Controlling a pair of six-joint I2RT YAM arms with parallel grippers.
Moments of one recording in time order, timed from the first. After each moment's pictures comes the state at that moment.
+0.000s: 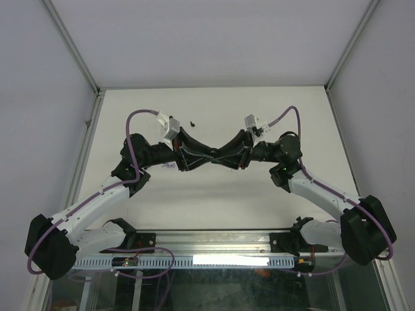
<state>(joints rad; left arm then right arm) -0.62 1.04 0.72 0.55 0.79 -0.35 0.58 1.19 0.64 0.92 -0.98 0.48</state>
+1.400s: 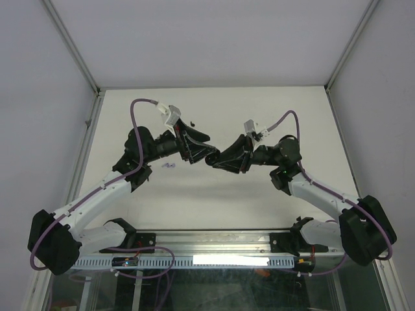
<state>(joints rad) -0.60 1.09 0.78 0.44 0.61 -0.48 0.58 1.19 0.59 0.95 -1.00 0.47</state>
